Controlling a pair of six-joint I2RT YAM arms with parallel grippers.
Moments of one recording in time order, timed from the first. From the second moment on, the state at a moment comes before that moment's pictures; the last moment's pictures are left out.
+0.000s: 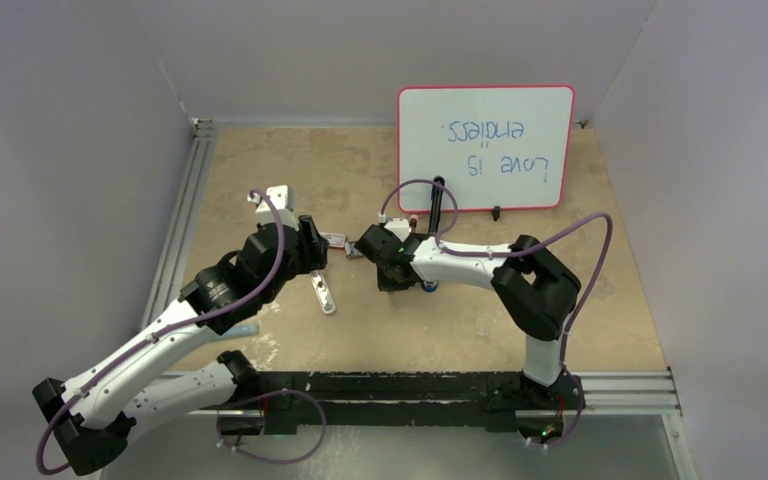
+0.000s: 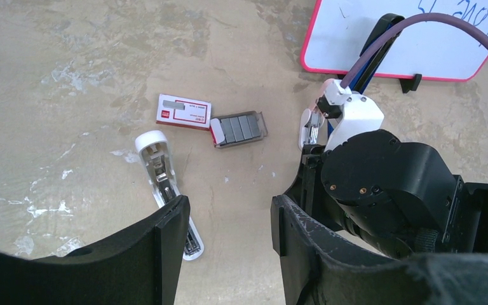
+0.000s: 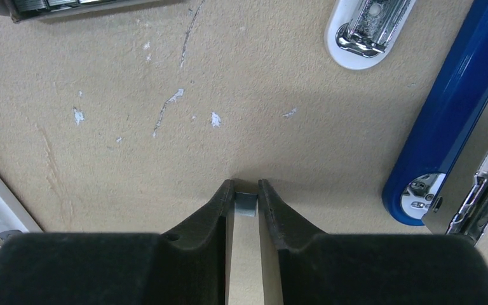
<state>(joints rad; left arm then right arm) -0.80 0.85 0.90 -0.58 -0.50 -0.64 0.95 1.87 1.21 -0.55 0.30 0.84</state>
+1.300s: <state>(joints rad) -0.80 0.84 0.90 -0.57 -0.48 -0.64 0.95 1.88 1.23 -0.60 0.32 1.00</state>
